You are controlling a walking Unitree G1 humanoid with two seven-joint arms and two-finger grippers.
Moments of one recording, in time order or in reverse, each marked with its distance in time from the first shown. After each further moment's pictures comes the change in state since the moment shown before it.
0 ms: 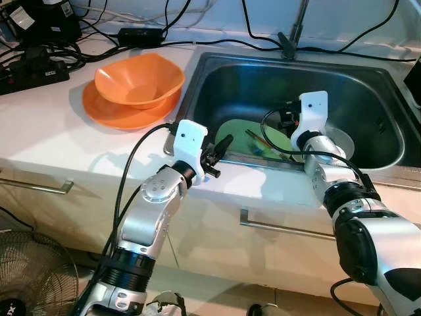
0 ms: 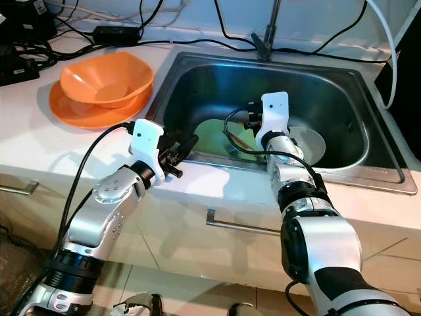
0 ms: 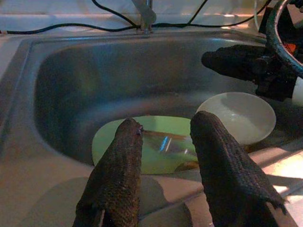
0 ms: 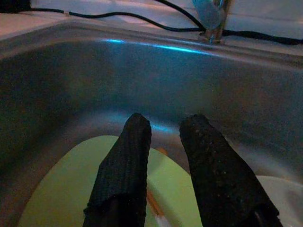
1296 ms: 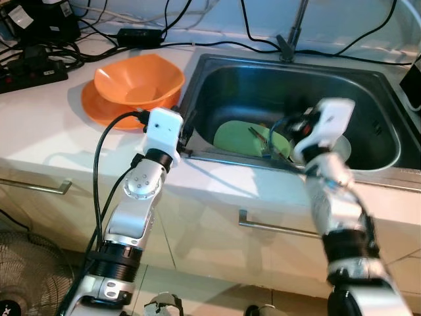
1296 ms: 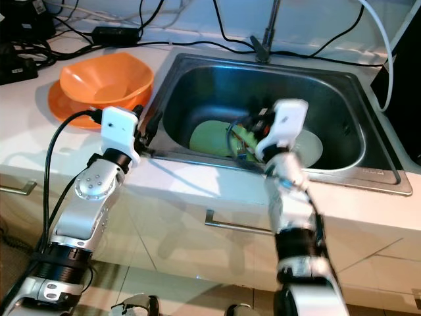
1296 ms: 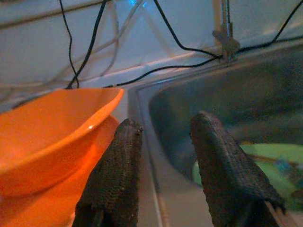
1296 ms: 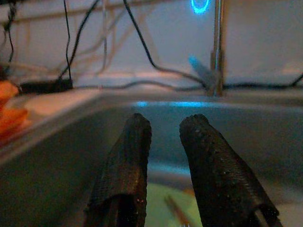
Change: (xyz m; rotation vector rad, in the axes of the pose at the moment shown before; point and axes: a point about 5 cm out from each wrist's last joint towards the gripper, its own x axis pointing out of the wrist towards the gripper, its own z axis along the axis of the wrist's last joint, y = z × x) left arm -0.011 0.047 0.015 0.310 -0.131 0.300; right arm -0.047 0.018 0.005 0.158 -0.260 0.033
